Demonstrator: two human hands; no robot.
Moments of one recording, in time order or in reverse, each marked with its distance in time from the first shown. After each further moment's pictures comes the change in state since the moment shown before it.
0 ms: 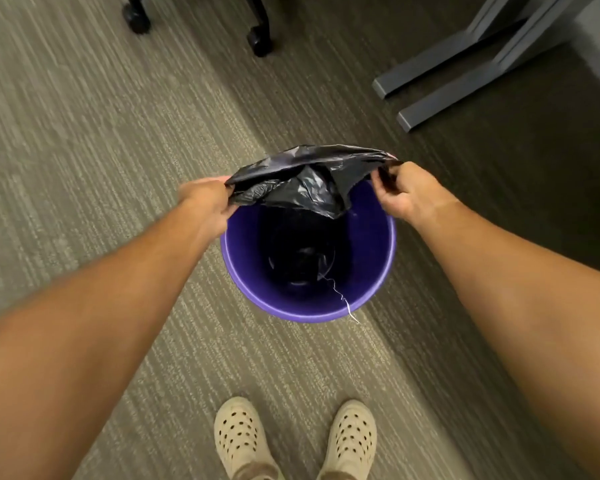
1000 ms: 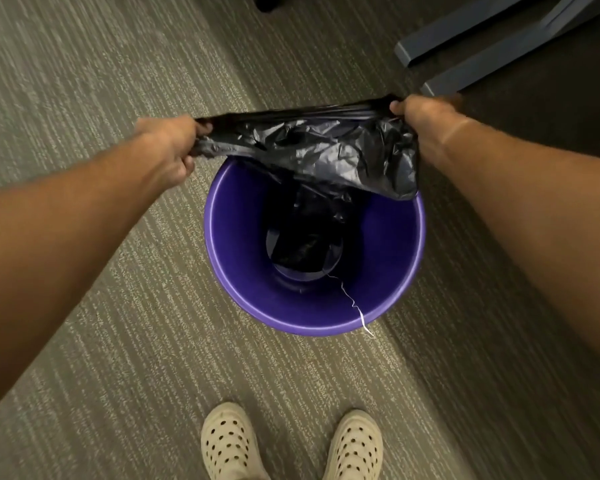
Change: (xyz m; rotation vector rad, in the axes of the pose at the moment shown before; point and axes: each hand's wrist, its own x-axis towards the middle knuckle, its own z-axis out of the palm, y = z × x) left_hand 0.071 0.025 -0.003 0.298 0.122 0.086; right_hand 0.077 -0.012 0.036 -0.943 0.083 -0.323
